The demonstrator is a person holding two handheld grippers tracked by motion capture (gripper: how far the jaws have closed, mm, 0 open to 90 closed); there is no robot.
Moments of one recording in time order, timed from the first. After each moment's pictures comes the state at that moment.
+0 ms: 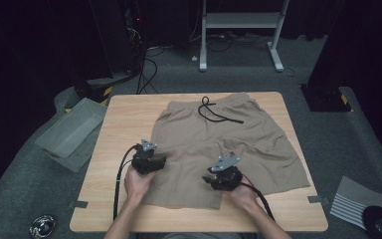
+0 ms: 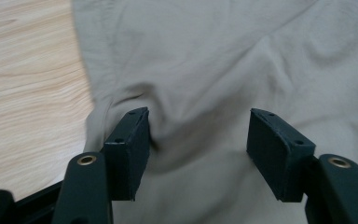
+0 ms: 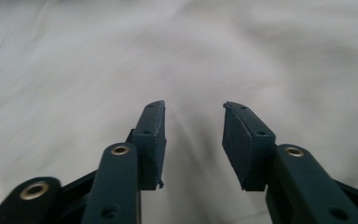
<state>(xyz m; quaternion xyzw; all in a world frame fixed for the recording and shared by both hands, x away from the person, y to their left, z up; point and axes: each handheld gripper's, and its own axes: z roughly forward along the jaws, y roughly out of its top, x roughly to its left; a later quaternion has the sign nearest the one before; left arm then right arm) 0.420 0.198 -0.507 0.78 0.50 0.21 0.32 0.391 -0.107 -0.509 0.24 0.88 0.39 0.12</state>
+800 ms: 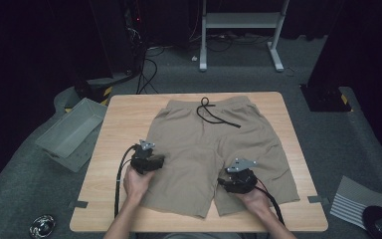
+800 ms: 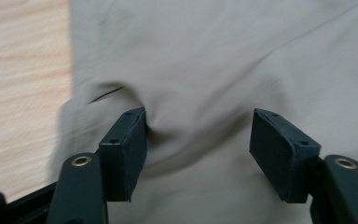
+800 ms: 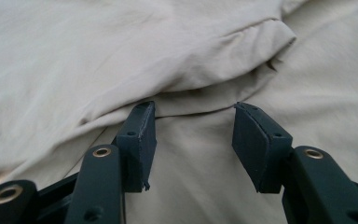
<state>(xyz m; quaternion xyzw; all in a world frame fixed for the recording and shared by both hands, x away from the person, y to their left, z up) 0.420 0.204 -0.513 0.77 0.51 0.21 0.33 0.380 -0.144 -0.522 0.29 0.87 0.36 0.14</state>
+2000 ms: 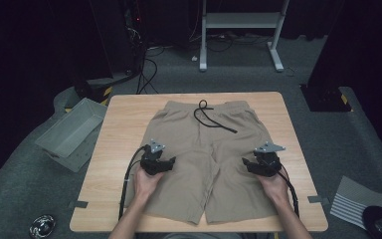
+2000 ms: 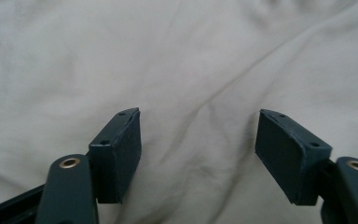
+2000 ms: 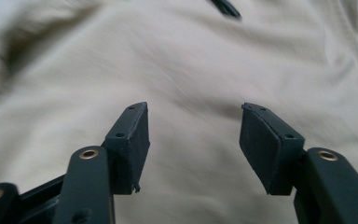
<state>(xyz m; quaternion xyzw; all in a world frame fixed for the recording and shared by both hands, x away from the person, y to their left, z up) 0.427 0.180 -0.528 0.78 0.47 0.21 0.34 0.427 -0.220 -0.512 0.43 0.81 0.35 0.20</state>
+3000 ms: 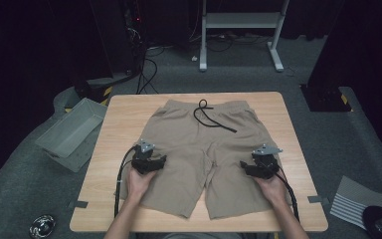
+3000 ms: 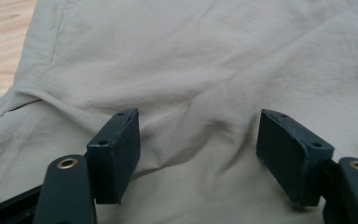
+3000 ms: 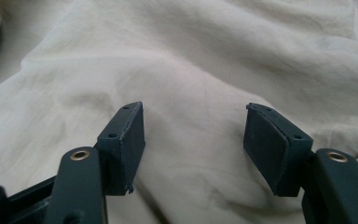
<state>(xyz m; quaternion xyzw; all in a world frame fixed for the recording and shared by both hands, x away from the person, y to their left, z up) 0.430 0.214 -0.530 0.76 0.50 0.23 0.35 0.429 -0.215 -0.525 0.42 0.81 0.35 0.19</state>
